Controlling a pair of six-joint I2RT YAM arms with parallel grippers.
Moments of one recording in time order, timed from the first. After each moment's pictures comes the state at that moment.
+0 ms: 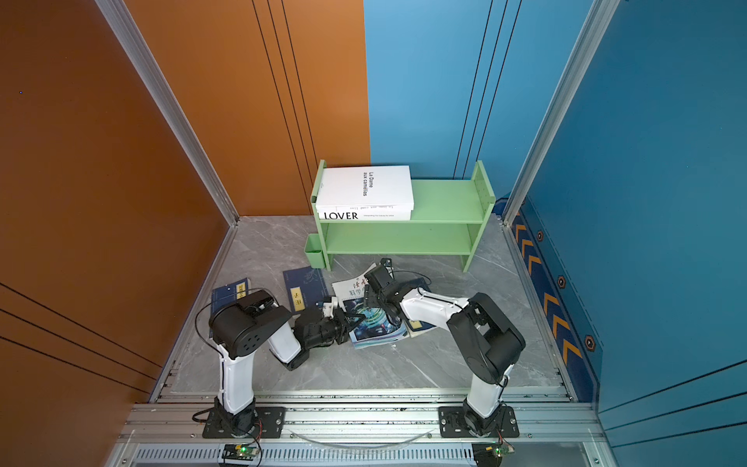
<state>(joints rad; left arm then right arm) -0.66 2.00 0.40 1.33 0.37 -1.56 0.72 1.72 1.03 -0.19 0.19 0.64</state>
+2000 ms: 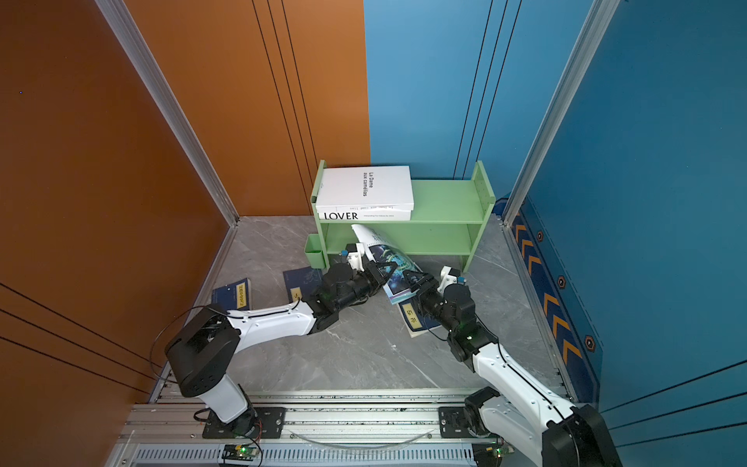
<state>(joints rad) -0.84 1.66 0.98 0.64 0.04 -1.28 0.43 1.00 0.47 0.36 -0.21 1.45</state>
